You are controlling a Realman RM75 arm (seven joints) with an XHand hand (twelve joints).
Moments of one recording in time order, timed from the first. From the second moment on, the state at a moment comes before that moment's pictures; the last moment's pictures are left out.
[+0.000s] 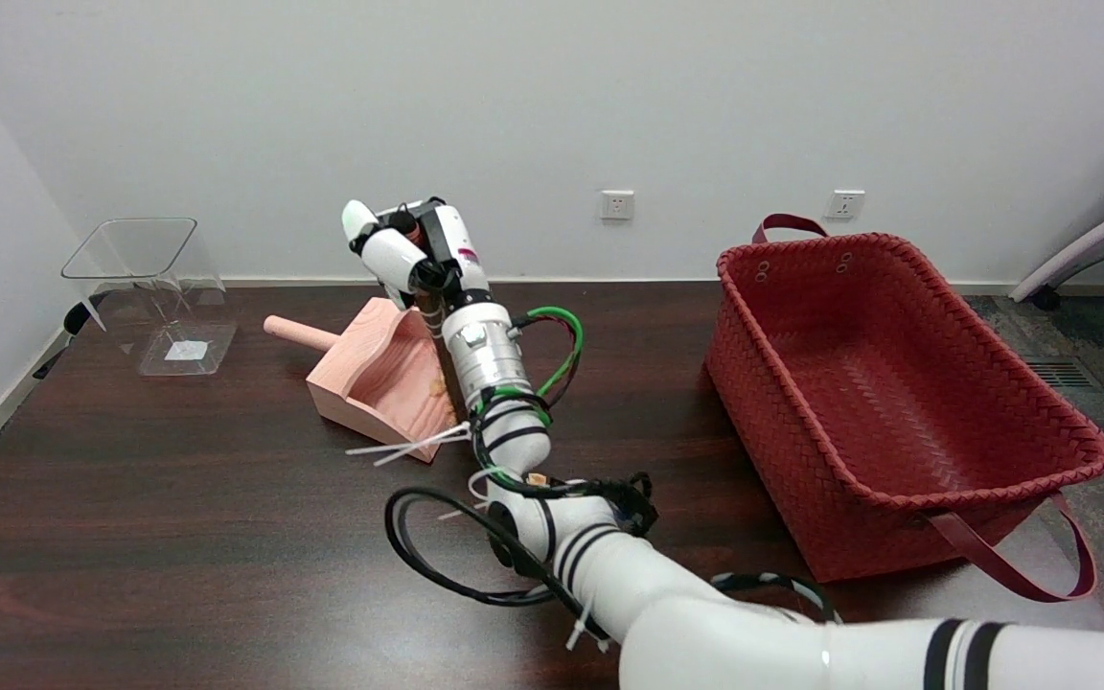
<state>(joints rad) 0.66 -2.02 -1.08 0.40 2.75 -0.87 -1.98</state>
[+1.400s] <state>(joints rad) 0.88 -1.99 -0.85 0.04 2.75 -1.34 -2.11</state>
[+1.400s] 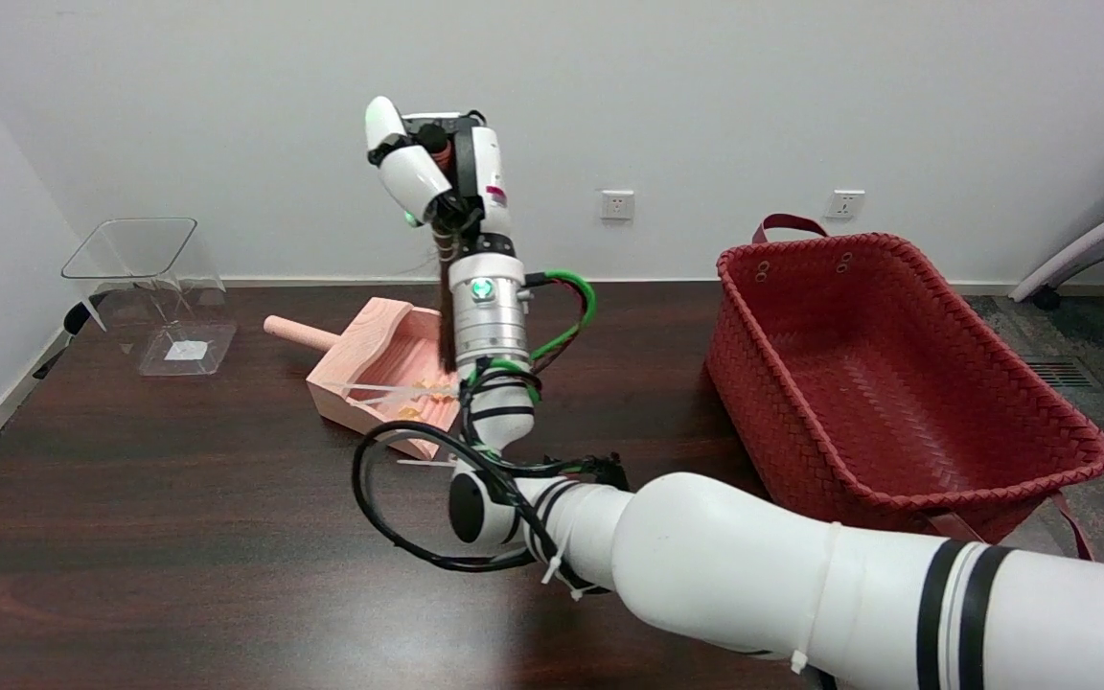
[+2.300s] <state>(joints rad) 0.76 -1.81 -0.99 0.14 2.75 -1.28 -2.03</state>
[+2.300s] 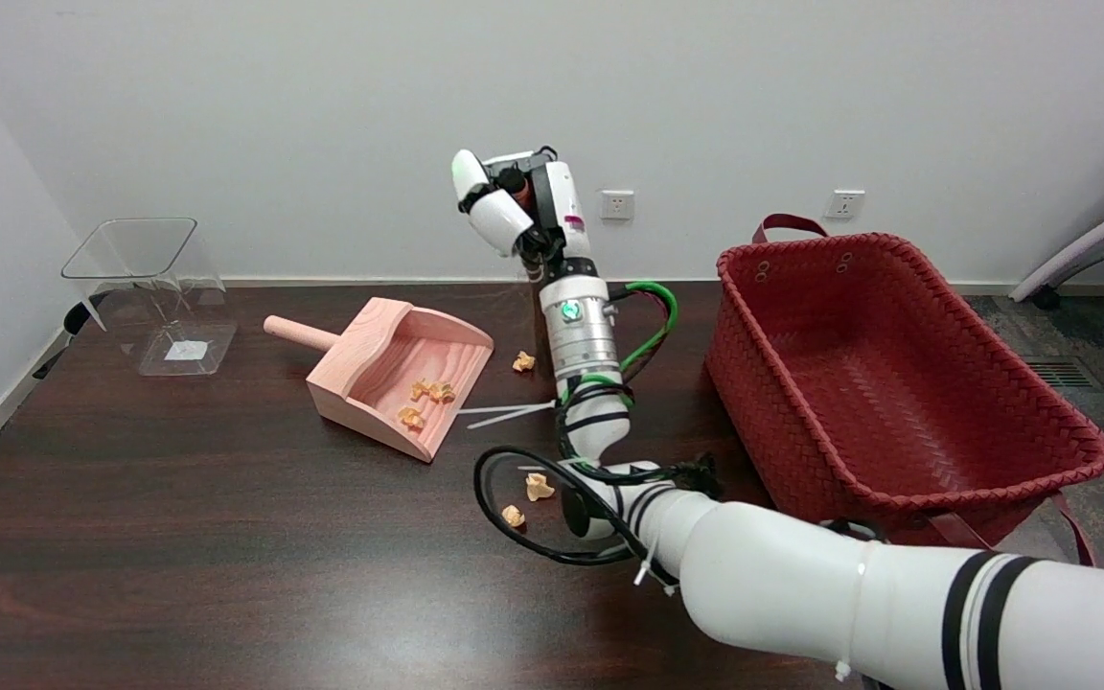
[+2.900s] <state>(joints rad) 0.58 -1.77 -1.16 0.44 2.75 -1.01 -1.90</state>
